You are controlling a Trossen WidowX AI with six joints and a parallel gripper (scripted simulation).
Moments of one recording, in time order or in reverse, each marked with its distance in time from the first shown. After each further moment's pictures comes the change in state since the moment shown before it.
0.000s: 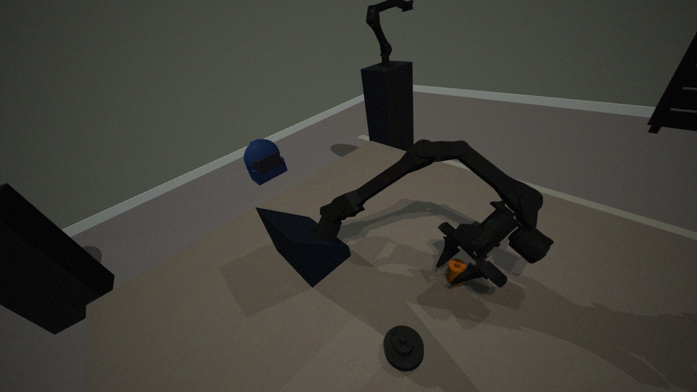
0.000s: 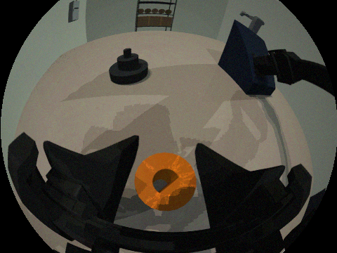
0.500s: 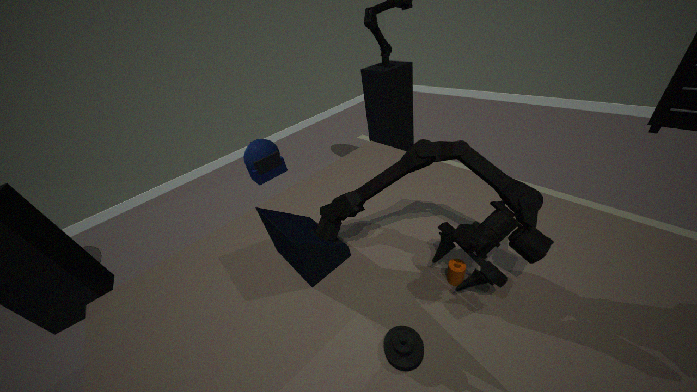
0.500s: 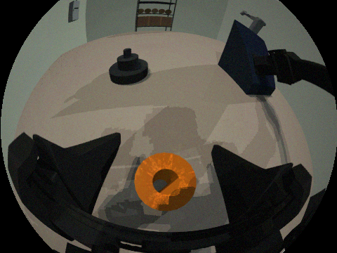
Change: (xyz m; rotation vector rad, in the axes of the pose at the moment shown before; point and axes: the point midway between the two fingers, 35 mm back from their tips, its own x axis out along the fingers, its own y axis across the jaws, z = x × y) arm 0.000 0.000 0.000 0.000 0.000 0.000
